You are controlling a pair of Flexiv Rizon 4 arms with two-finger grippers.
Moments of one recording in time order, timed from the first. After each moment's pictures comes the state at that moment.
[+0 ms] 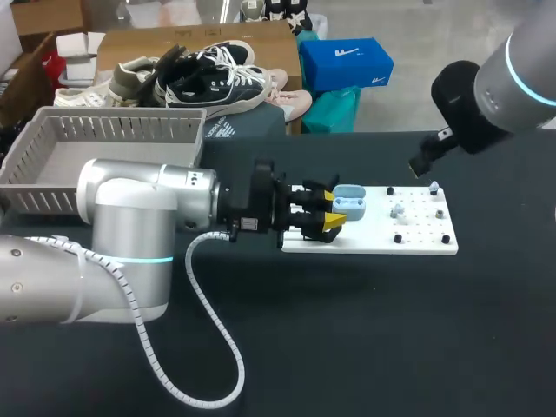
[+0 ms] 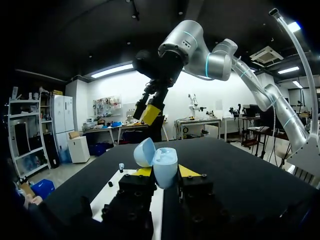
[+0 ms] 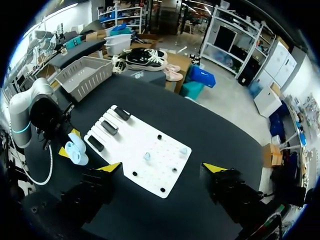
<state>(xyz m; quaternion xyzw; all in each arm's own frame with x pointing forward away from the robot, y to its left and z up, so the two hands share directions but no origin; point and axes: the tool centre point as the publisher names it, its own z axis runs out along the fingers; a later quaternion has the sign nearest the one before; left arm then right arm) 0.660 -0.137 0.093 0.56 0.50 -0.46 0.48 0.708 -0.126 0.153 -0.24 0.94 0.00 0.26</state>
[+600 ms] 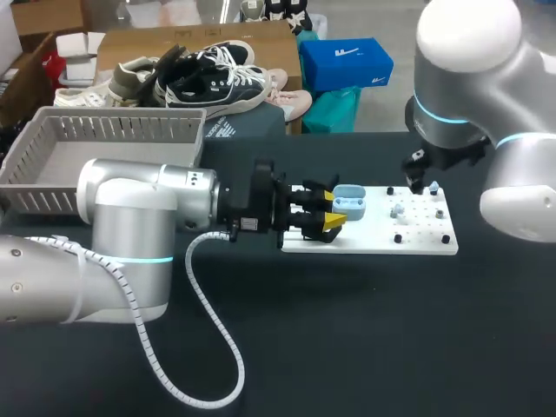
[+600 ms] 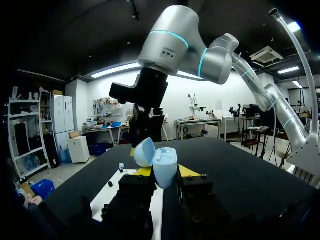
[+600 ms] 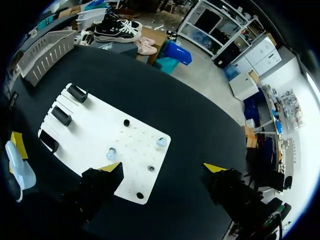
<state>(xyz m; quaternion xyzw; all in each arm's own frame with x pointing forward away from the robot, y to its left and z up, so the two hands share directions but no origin) 0.660 -0.137 0.093 0.56 0.50 -0.46 0.48 0.744 -0.148 0.092 -0.19 0.95 -0.15 0.19</state>
